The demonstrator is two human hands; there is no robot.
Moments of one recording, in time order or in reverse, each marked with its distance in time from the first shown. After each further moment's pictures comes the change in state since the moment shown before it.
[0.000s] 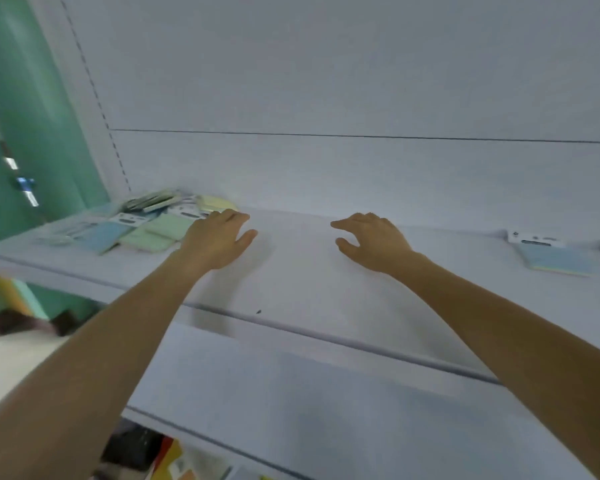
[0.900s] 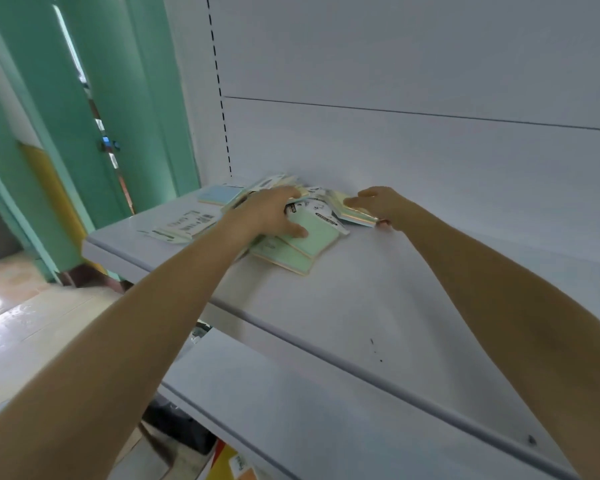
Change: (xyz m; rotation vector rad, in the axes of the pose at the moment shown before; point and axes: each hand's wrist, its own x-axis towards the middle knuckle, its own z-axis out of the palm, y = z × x) left_hand 0.074 -0.208 0.012 -0.283 -0.245 -0.162; right_hand 0.269 -0.165 0.108 0.764 -0.254 0.412
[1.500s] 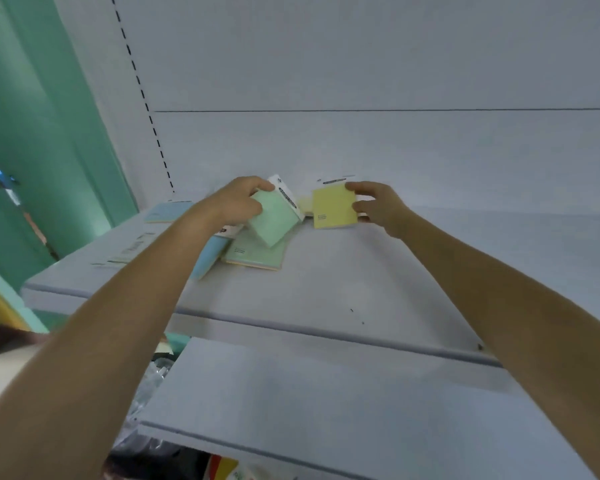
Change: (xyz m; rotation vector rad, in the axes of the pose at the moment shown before) left_hand 0.011 0.004 -0.012 -0.492 -0.063 0.128; right_hand -0.072 0.041 -0.025 0.348 0.254 -0.087
